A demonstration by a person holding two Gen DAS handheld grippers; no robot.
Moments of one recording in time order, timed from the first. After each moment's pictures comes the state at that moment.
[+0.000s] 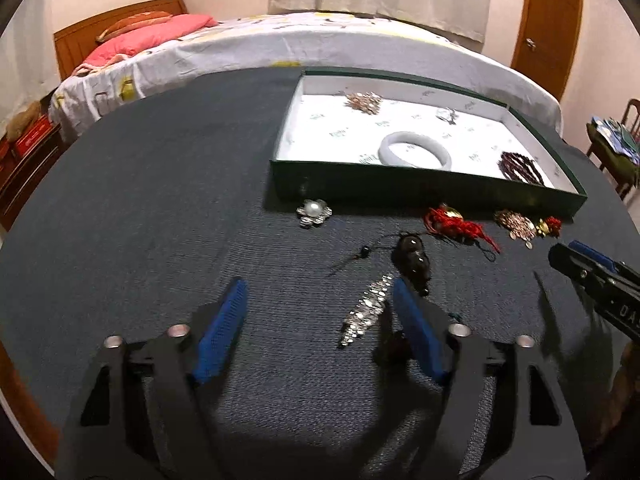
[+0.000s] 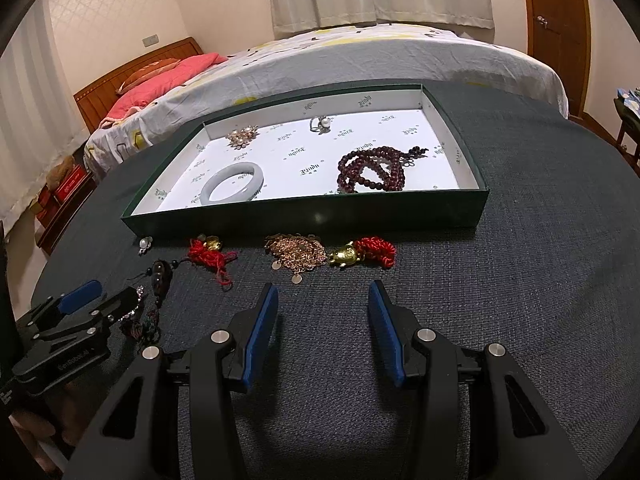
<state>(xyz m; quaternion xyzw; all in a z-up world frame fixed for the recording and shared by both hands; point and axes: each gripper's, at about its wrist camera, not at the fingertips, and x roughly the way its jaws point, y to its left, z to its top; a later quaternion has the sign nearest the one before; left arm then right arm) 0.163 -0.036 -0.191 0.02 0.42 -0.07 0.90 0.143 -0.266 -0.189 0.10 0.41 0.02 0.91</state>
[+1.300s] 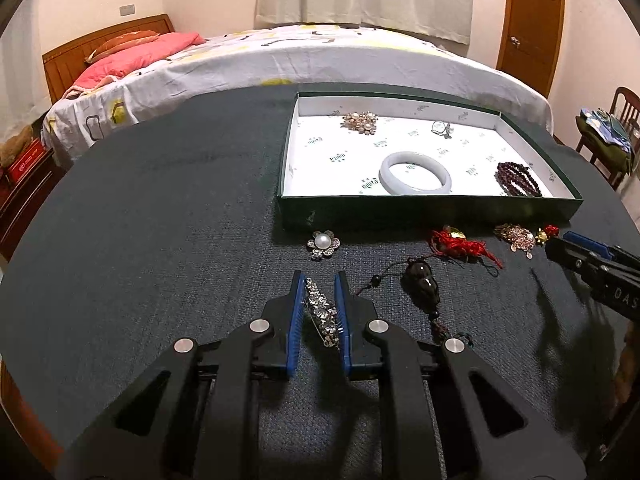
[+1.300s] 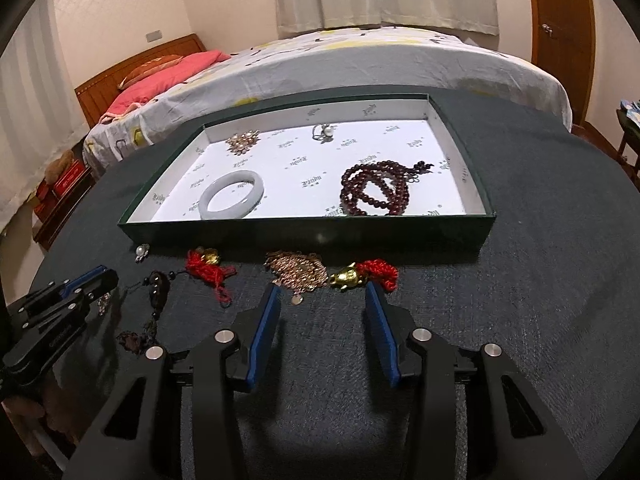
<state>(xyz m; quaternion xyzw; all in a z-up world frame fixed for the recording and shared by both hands) 0.172 -0.026 -0.179 0.04 0.39 -0.09 0.91 0.158 -0.267 -0.183 0.08 0.41 0.02 0.91</state>
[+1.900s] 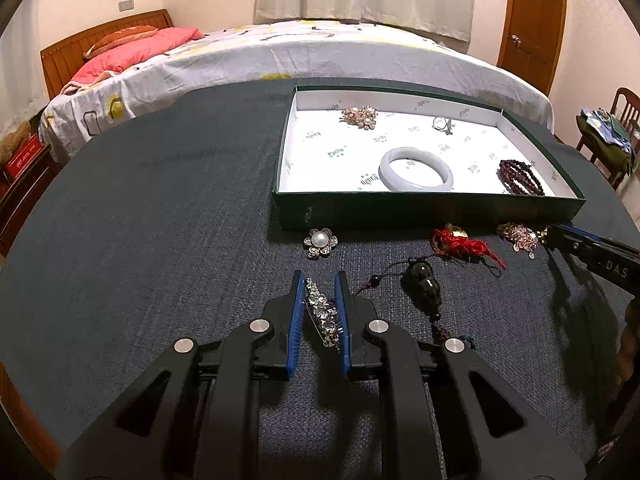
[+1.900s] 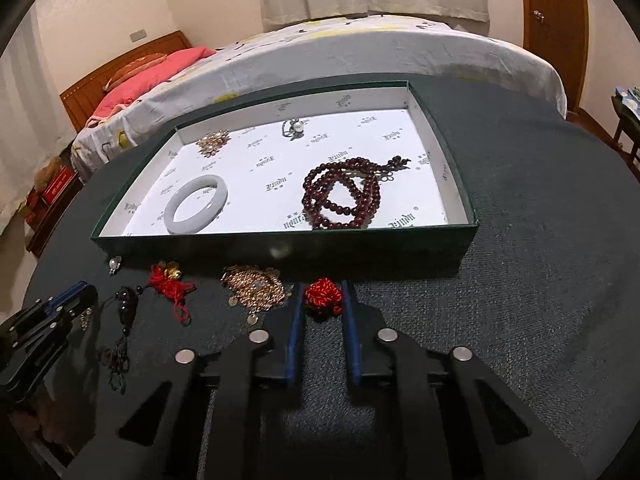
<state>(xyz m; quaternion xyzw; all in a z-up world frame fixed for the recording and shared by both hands) 0.177 -0.027 -0.184 0.04 0.40 -0.09 0.91 0.173 -0.287 -0.192 0.10 0.43 0.01 0.90</state>
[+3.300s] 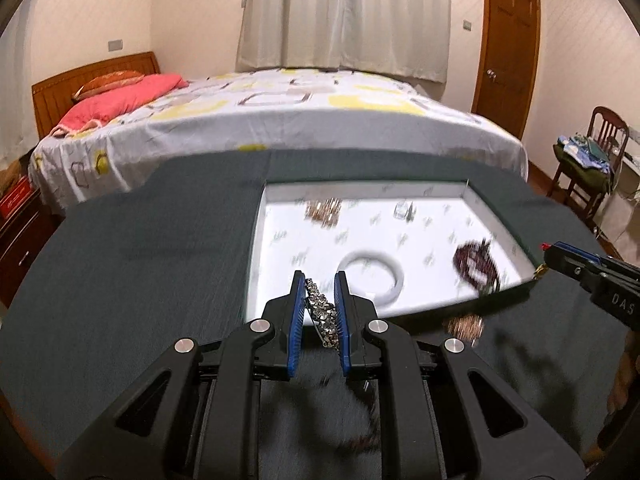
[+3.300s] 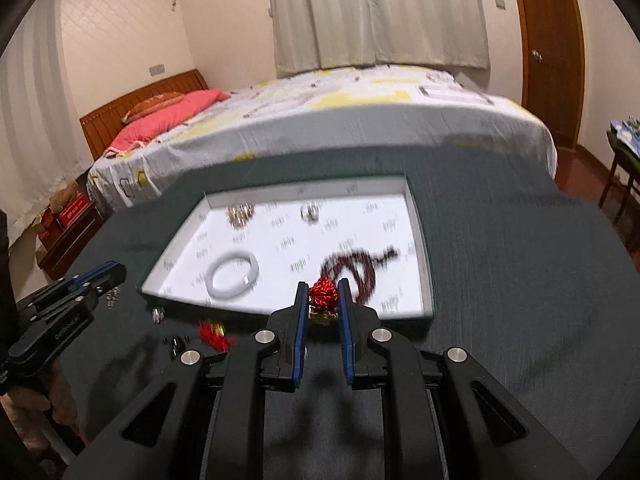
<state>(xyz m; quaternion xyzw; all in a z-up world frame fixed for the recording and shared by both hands) 0.198 -0.057 -0.109 0.03 0.32 -0.13 0.94 0.166 -0.291 -0.109 0.08 0.33 0.02 0.94</state>
